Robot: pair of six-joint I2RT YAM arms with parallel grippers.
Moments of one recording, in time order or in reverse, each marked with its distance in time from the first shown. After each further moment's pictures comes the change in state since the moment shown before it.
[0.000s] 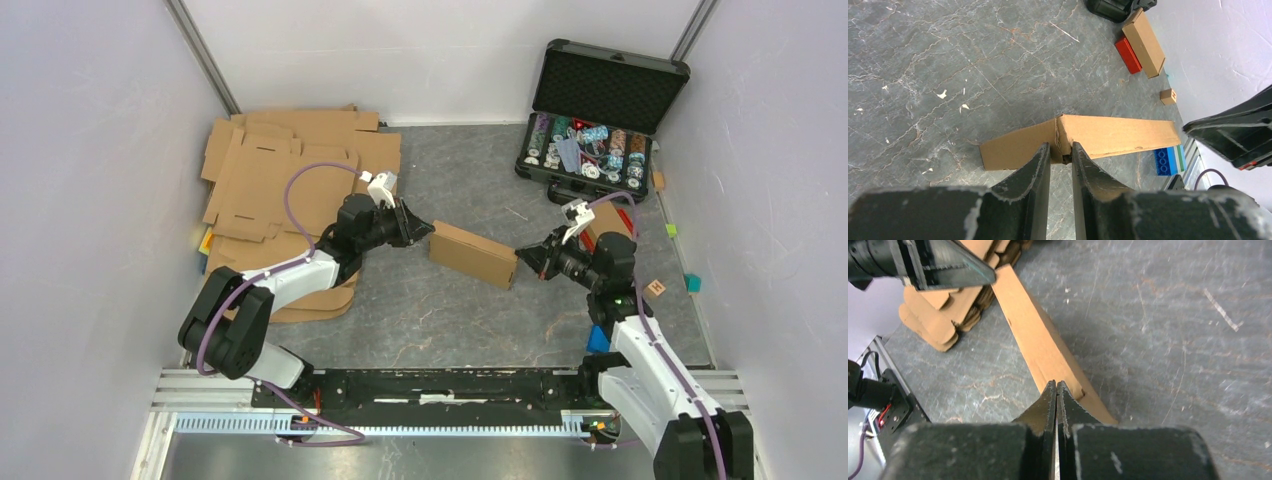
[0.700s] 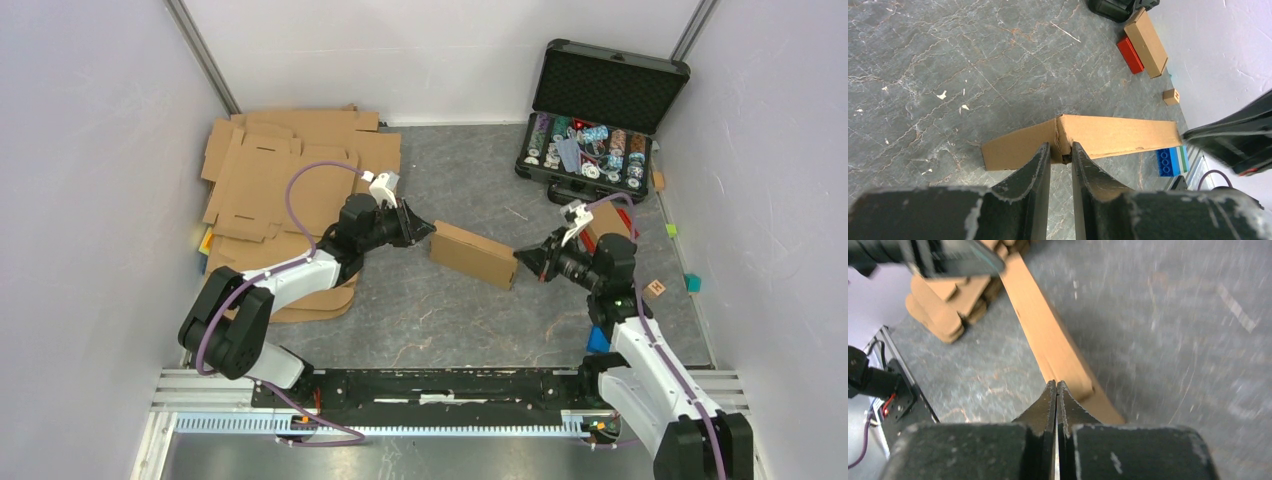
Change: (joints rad) left arm -0.013 0.000 0.009 -0.013 -0.021 0.009; right arm 0.002 0.009 0.021 -0.001 -0.048 -0.012
